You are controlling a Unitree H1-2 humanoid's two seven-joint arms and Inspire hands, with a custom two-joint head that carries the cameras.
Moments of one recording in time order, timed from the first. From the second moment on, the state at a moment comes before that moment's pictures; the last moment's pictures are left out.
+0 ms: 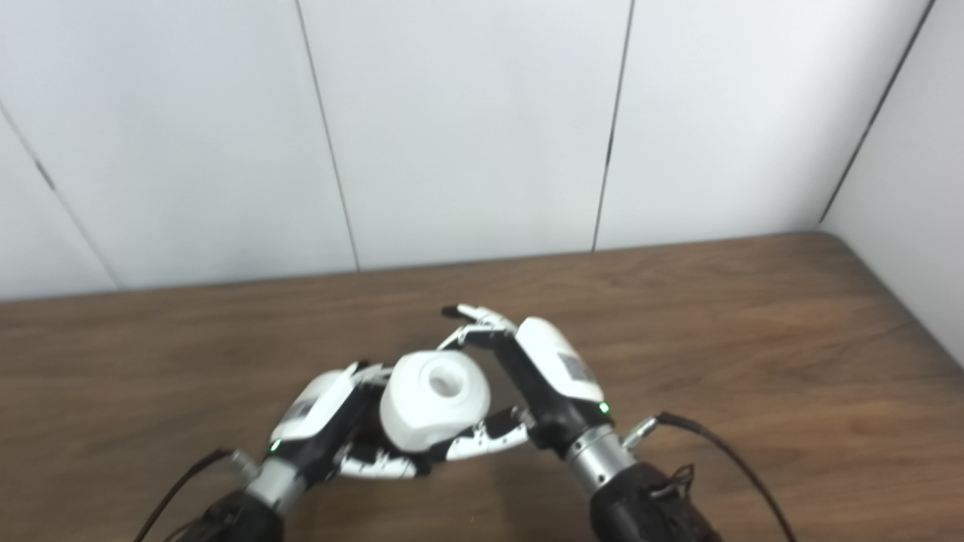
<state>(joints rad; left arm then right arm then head) -0.24 0.19 -0.36 -0.02 0.71 0.03 -0.20 -0.12 -0.17 0.27 -0.54 -0.61 0.30 0.26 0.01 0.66</state>
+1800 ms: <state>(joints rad) -0.21 0.13 -0.40 -0.07 0.76 0.10 -0.20 -0.08 -0.04 0.28 -0.46 -0.96 0.32 0.20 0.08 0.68</state>
